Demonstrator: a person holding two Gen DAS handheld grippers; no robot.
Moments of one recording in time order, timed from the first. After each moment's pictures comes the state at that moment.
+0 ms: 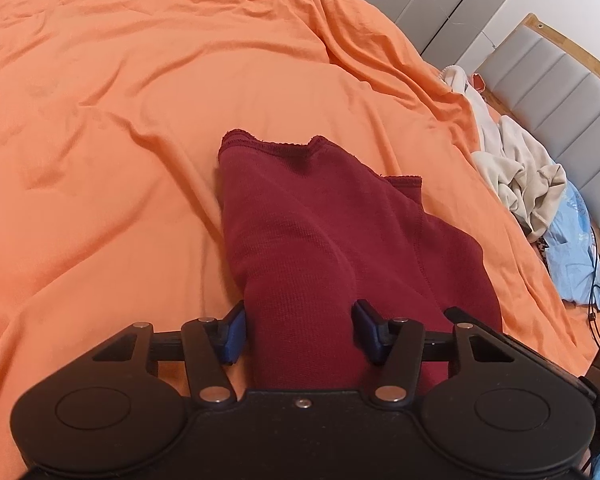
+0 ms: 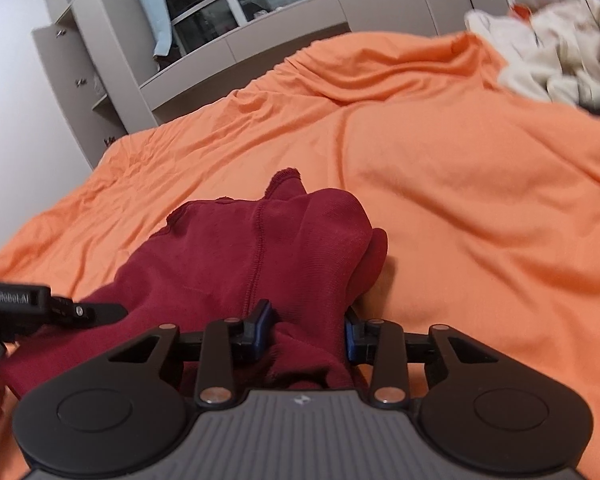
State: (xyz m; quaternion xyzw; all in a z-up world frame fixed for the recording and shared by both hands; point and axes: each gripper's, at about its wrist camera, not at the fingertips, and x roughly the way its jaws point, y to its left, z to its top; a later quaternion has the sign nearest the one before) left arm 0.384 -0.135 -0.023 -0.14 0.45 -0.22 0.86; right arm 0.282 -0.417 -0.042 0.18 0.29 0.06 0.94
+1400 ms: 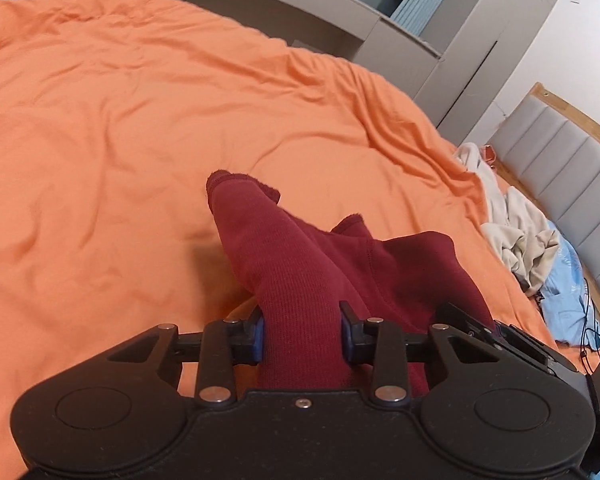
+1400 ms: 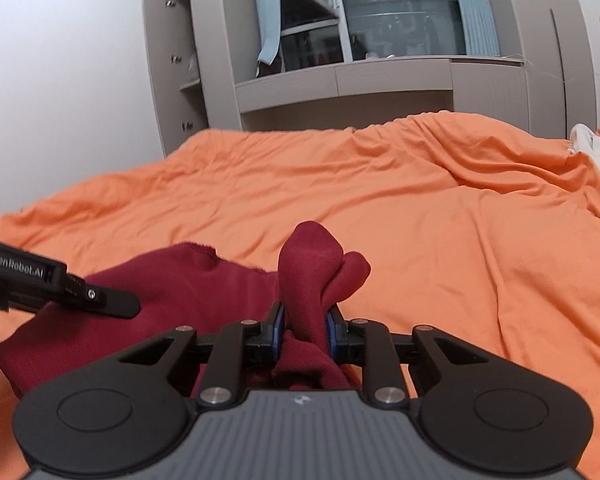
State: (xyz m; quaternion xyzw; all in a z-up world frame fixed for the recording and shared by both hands) left arm 0.325 0.002 0.033 -0.17 0.37 -0.18 0.89; right arm 0.266 -0.266 0.025 0.05 0.23 0.13 0.96
